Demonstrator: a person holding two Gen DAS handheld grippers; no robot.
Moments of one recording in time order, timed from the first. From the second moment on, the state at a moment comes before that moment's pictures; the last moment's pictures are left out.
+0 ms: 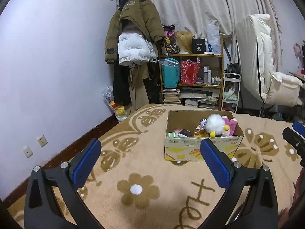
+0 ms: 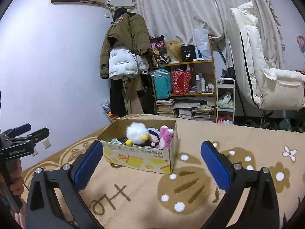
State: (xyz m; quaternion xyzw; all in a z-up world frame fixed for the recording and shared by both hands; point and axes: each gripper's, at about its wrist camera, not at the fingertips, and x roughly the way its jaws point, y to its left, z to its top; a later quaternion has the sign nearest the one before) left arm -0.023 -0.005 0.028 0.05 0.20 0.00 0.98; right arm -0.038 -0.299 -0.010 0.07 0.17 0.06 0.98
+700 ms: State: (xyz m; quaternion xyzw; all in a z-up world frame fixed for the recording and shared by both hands) left arm -0.015 -0.022 0.018 0.07 0.22 -0.02 0.97; right arm -0.034 -0.303 -0.019 0.06 0.17 0.05 0.98
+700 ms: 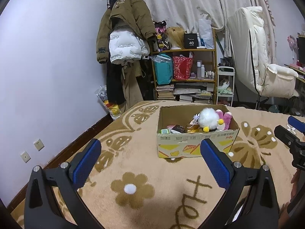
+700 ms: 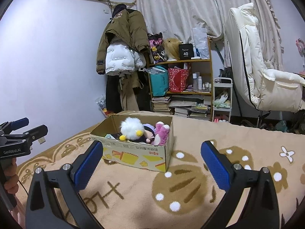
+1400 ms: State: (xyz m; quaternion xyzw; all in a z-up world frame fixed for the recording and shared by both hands) left arm -0.013 -0.028 0.015 0.08 0.21 -0.02 0.97; right arm -0.033 -0.307 -0.020 0.06 0.18 0.05 0.98
